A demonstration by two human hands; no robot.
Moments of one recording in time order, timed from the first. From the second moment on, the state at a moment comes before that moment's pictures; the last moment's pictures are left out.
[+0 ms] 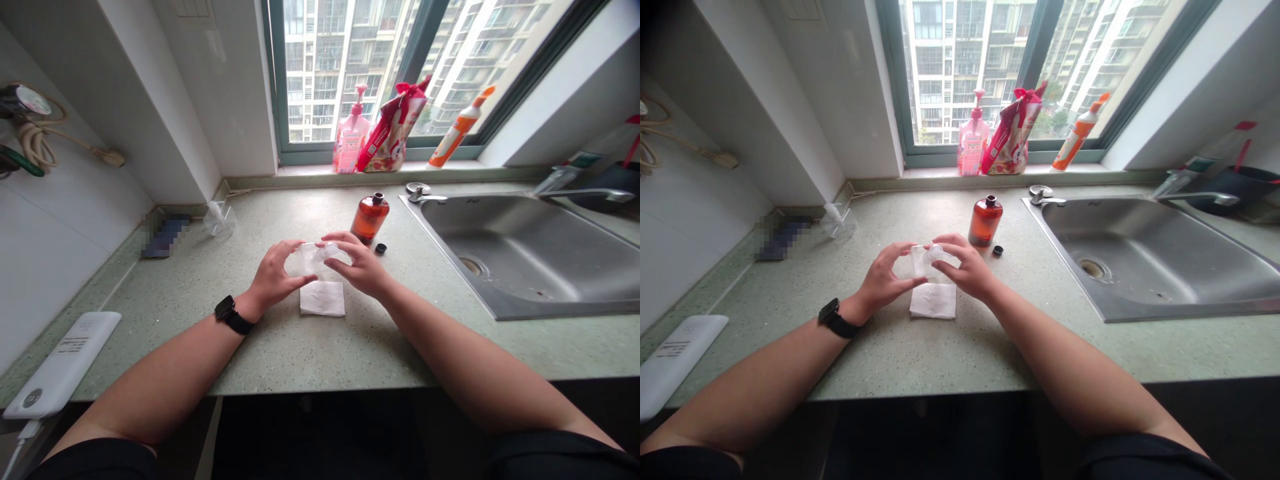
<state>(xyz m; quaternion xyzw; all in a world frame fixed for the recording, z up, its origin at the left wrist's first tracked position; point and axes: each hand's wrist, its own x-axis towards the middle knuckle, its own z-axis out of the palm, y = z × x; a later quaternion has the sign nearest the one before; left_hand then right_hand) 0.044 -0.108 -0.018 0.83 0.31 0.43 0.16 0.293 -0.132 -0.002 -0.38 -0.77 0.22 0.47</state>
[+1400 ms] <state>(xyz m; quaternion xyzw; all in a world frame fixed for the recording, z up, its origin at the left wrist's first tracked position) 0.038 -0.098 -0.015 0.78 0.32 0.48 0.25 0.308 -0.130 0.006 -0.40 -0.67 0.35 0.52</state>
